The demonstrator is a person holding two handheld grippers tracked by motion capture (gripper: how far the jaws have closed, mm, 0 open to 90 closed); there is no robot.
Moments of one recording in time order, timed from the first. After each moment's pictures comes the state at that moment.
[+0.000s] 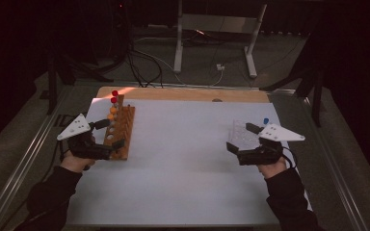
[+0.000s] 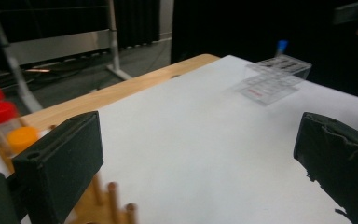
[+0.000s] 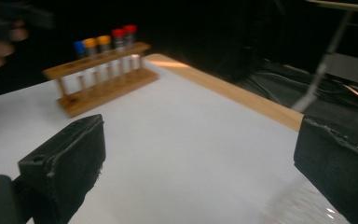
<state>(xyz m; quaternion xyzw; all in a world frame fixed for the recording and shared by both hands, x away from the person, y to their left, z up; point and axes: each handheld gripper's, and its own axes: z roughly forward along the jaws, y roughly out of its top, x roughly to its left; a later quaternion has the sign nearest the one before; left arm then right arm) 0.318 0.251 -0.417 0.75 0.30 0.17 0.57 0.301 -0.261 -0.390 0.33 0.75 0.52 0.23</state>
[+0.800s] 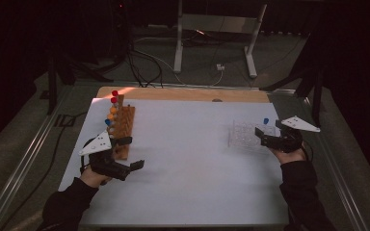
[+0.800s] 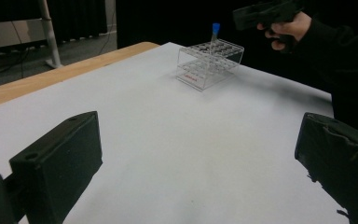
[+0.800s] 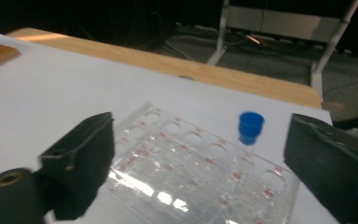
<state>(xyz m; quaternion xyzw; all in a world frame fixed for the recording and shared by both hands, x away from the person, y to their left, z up) 0.296 0.207 -0.441 0.77 0.25 0.10 0.58 0.356 -0.342 -0.437 0.48 0.70 0.43 0.30</state>
